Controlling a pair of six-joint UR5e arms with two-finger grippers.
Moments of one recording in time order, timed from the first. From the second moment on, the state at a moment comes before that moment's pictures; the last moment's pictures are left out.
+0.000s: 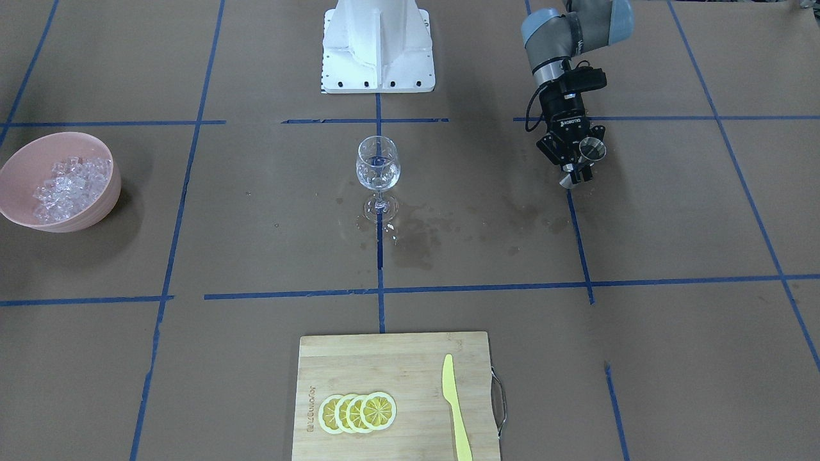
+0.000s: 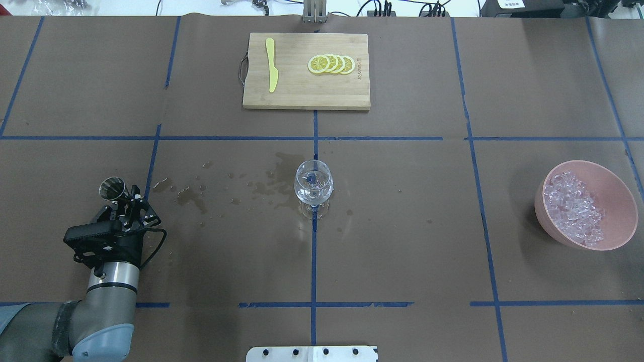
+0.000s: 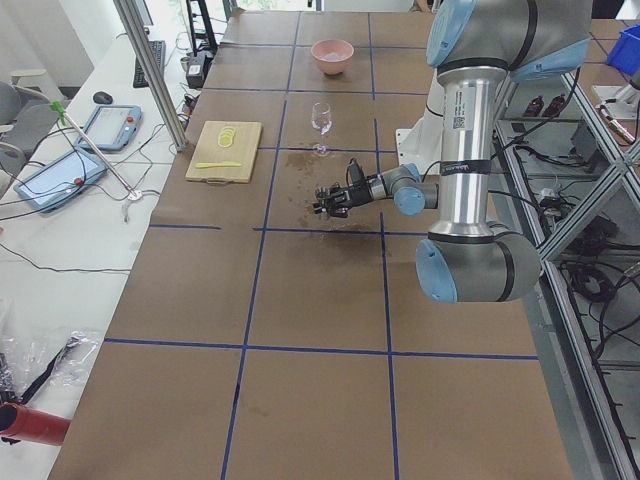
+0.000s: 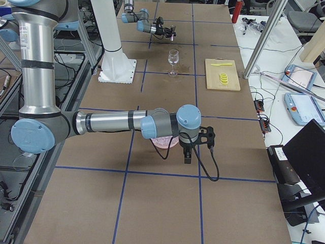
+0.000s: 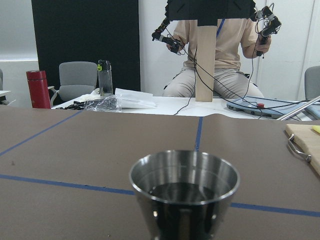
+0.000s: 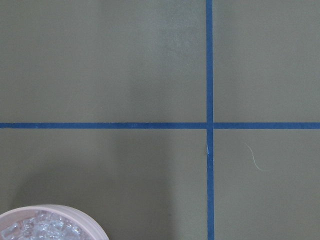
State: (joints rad) left arm -0.11 -1.57 -1.94 -1.71 -0.40 -1.87; right arm 1.55 -1.60 1.70 -1.49 2.42 0.16
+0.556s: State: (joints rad) left arm -0.18 -1.67 -1.99 -1.91 -0.42 -1.60; right arm 1.54 -1.59 1.70 -1.49 2.42 0.18
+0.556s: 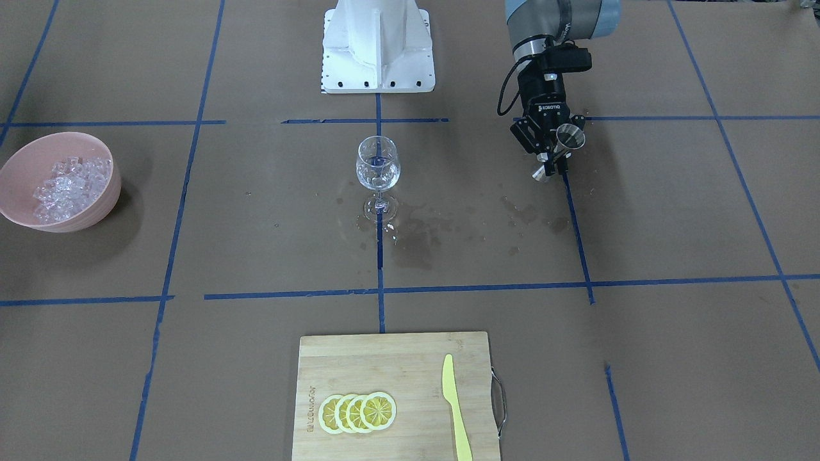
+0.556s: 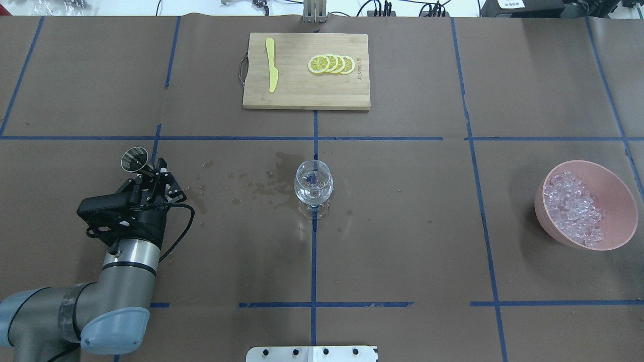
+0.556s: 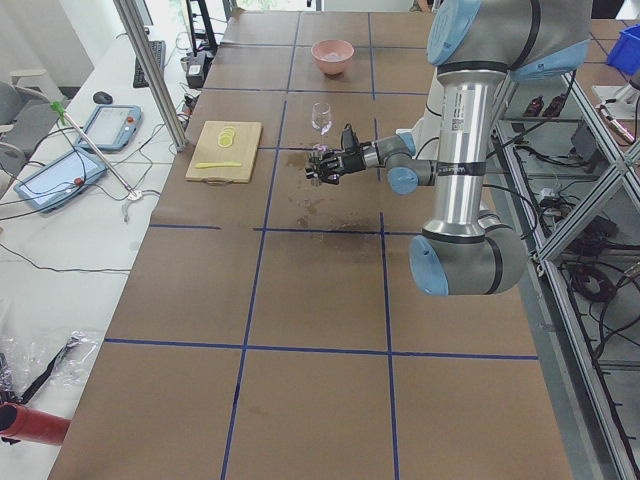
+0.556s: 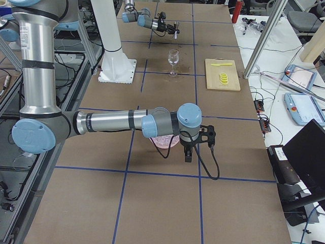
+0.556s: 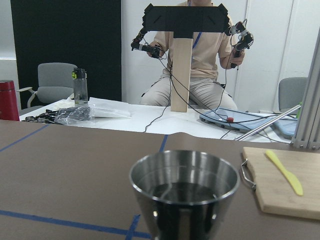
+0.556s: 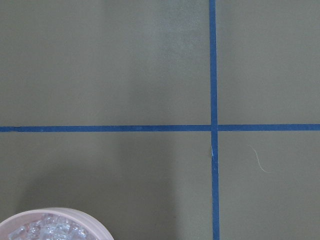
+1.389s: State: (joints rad) left arm -0.21 -1.83 -1.98 -2.00 -0.45 -1.33; right arm 1.52 -1.59 1.75 -1.49 2.42 0.24
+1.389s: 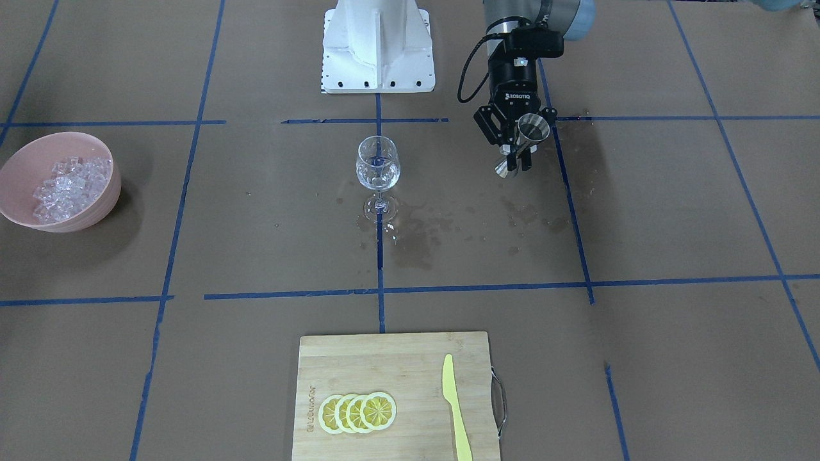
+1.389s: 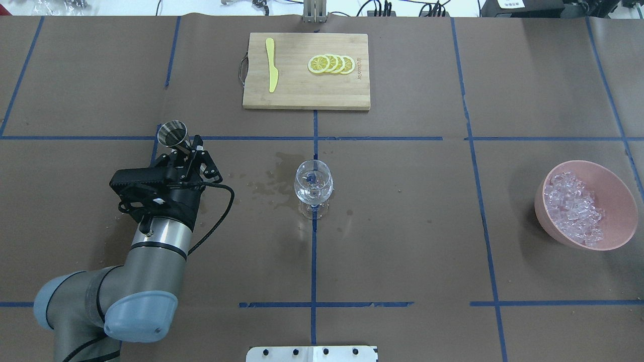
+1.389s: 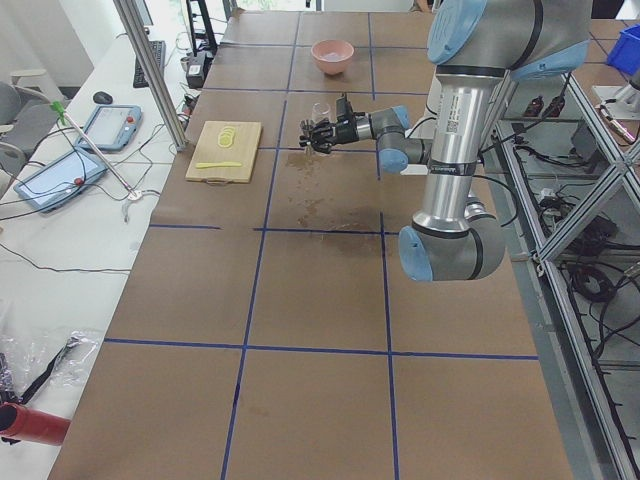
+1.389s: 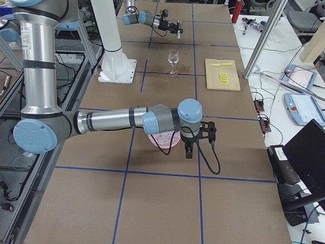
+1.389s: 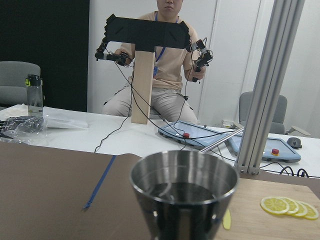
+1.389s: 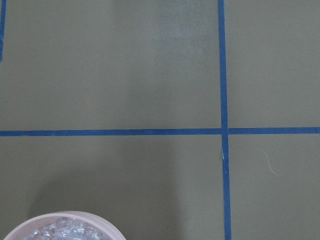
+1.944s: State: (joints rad) left arm -0.21 -1.89 -1.96 -2.10 -0.57 -1.13; right arm 1.45 -1.65 1.93 -1.49 2.37 0.39
